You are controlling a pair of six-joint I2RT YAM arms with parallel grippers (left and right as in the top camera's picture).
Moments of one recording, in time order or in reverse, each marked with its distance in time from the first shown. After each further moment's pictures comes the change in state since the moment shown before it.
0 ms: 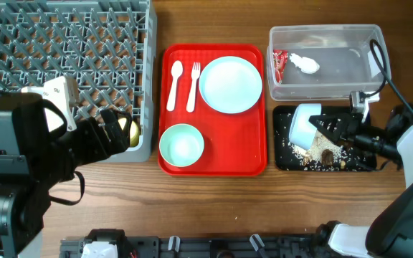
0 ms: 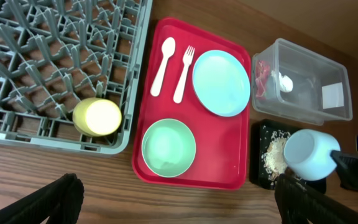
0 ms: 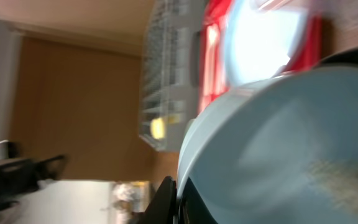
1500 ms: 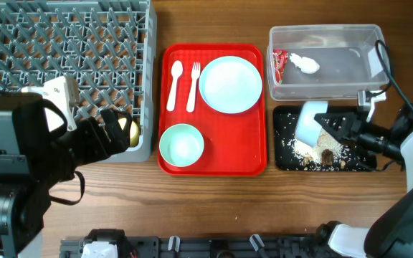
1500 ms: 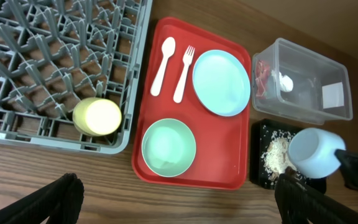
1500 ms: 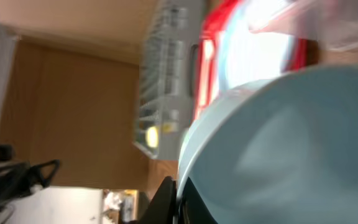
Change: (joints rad) left arm 0.000 0.000 0.000 0.000 0.000 0.000; right arm -0.026 -0.025 -0.001 -0.005 -0.049 -0.025
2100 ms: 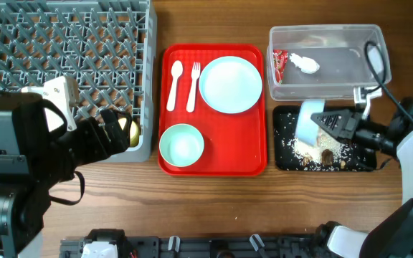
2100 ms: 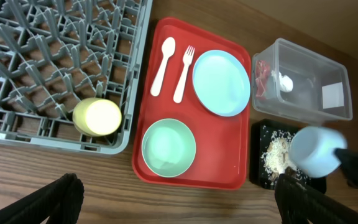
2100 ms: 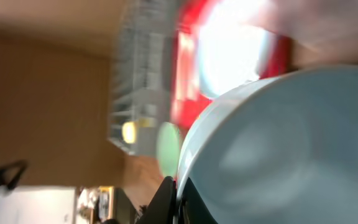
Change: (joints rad) left arm 0.000 0.000 0.000 0.000 0.000 0.000; right arm 0.047 -0.068 0.001 0.073 0.163 0.130
